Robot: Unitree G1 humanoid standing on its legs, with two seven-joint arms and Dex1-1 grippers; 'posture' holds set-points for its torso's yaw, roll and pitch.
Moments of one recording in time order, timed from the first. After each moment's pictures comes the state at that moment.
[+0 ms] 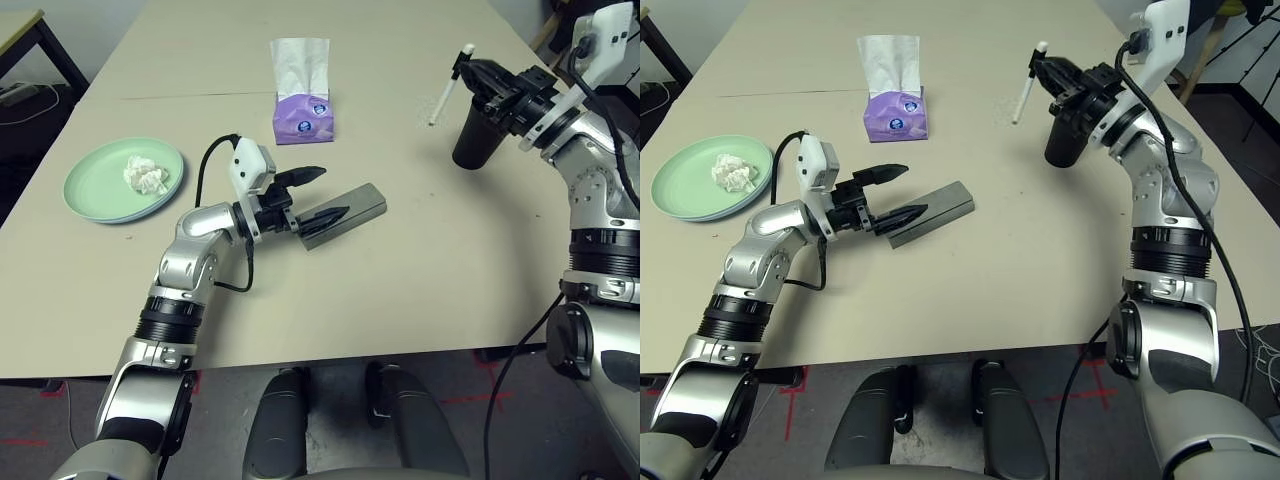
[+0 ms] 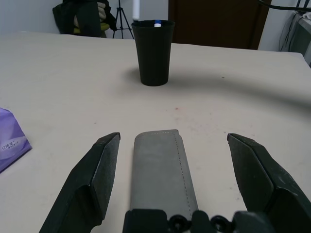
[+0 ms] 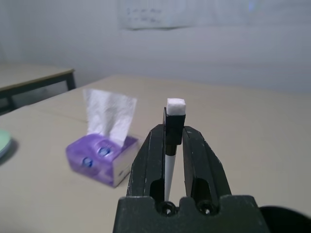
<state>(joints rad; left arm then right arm) -0.58 0.41 -0.05 0.18 -0.35 0.16 -0.99 -0.90 -0.40 -0.33 0.28 0.31 0.25 0.56</state>
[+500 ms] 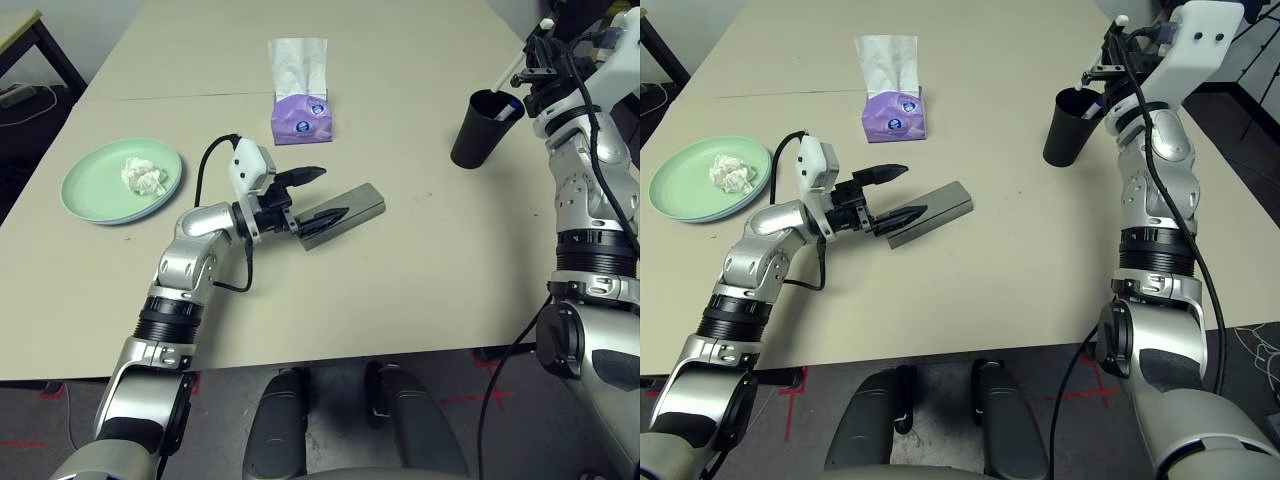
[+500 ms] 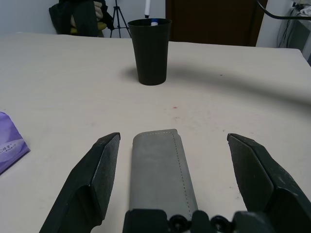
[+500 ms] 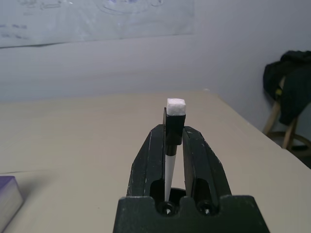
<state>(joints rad) -0.58 0.42 -0.06 0.18 -0.34 0.16 -1.00 -0.90 -0.38 -0.34 0.38 0.23 0.23 0.13</state>
